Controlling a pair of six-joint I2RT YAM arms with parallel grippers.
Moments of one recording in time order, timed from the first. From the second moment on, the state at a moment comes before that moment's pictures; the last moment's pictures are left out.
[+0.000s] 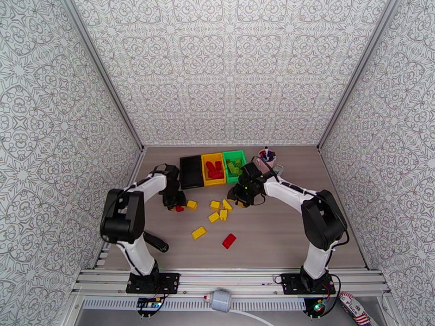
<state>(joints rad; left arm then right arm) -0.13 1.74 1.15 -0.91 0.15 -0.39 0.56 1.82 1.28 -0.62 -0.48 0.84</state>
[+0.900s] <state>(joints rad) -0.27 2.17 2.17 -0.95 0.32 -0.60 0.56 1.48 0.98 -0.65 -0.37 0.87</state>
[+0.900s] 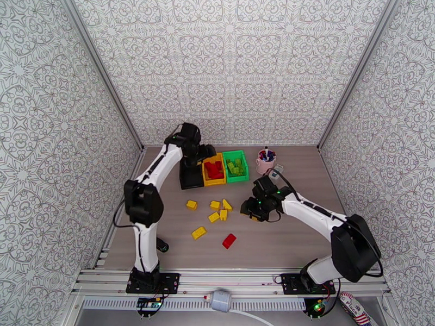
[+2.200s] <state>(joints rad) -1.01 1.62 1.03 -0.79 0.07 -0.51 0.56 1.08 0.56 -0.78 -0.35 0.95</state>
